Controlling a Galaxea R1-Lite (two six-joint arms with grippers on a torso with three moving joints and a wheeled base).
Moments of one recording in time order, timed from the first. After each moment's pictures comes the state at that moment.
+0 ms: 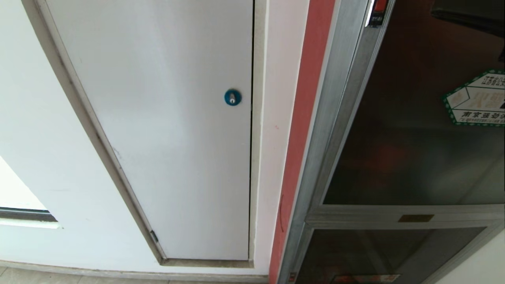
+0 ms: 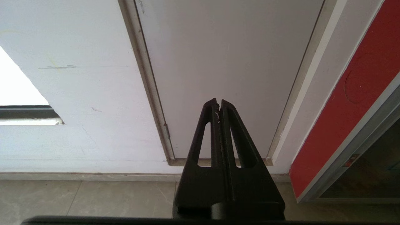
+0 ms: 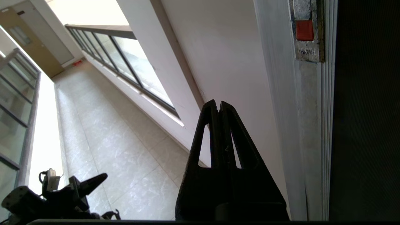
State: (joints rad) left arm 0.01 0.00 0.00 0.00 -0.03 0.02; right arm 0.21 1.28 -1.39 -0.02 0.63 0.35
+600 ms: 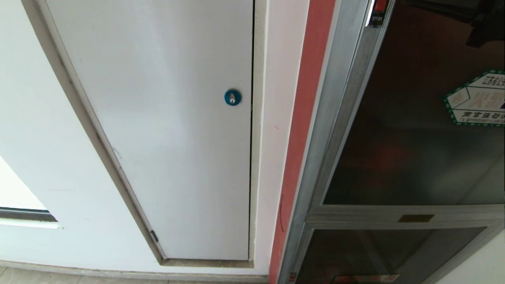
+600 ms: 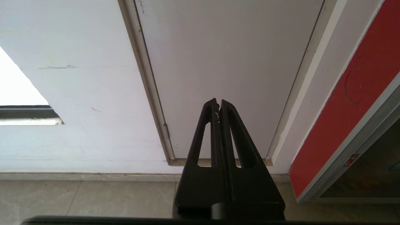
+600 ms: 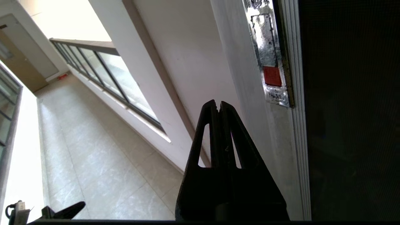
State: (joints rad) left arm 0.01 0.00 0.00 0.00 -0.03 0.02; right arm 0.24 1.39 -1.49 -0.07 0.53 0.35
